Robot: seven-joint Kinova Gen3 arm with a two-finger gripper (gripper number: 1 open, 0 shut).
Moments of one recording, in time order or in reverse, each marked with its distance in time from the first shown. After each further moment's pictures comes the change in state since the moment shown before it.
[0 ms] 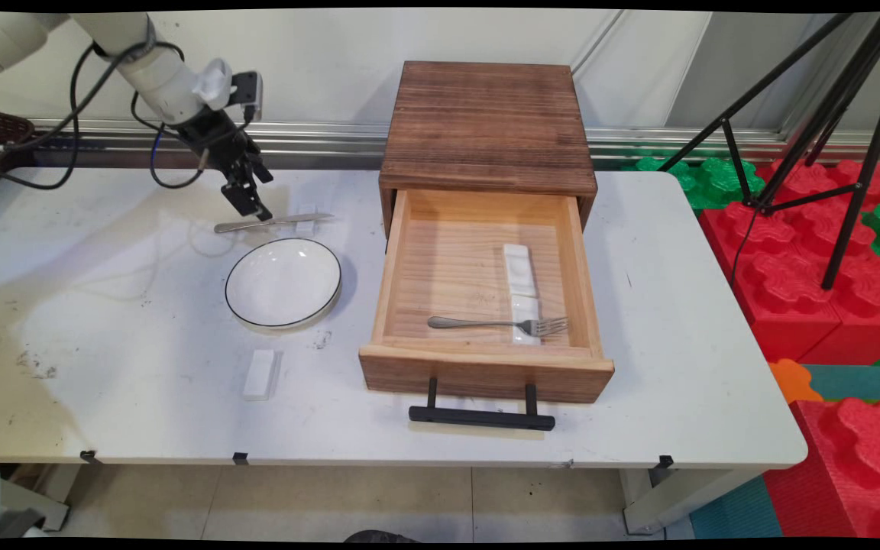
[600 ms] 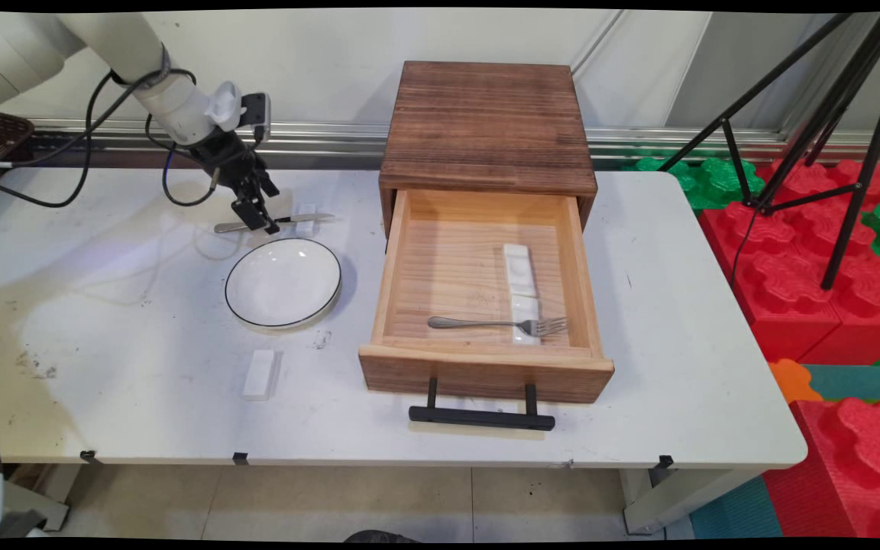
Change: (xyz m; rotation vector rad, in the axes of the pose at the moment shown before) arm -0.007 0.002 0.033 0.001 0.002 -0.015
